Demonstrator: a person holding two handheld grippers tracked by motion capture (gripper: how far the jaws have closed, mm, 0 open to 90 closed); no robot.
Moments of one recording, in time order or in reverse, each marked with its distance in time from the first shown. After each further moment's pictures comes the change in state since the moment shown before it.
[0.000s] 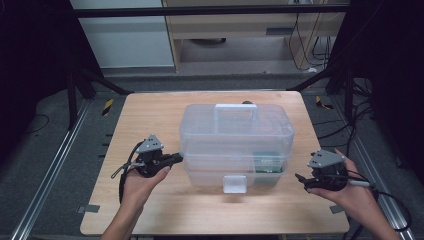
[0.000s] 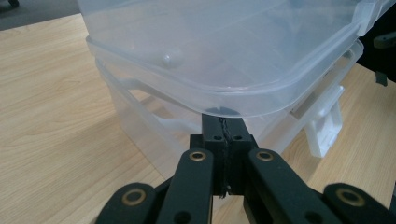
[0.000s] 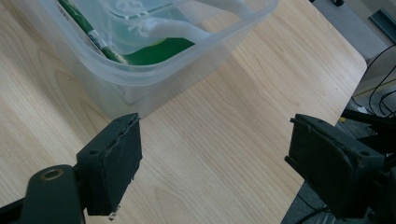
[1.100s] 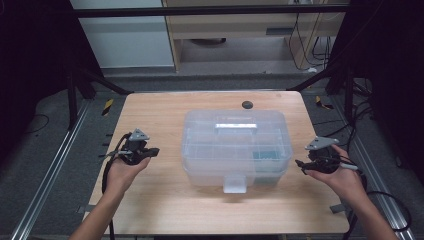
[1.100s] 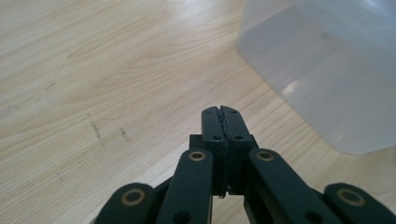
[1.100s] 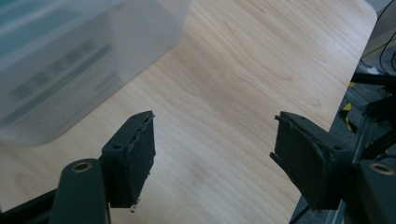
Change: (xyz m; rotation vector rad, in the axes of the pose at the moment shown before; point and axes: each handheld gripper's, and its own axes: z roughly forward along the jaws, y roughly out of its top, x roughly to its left) left arm 0.089 -0.023 0.007 0.258 0.218 -0.002; right arm -0.043 -0.013 0.064 0.072 -0.014 0.156
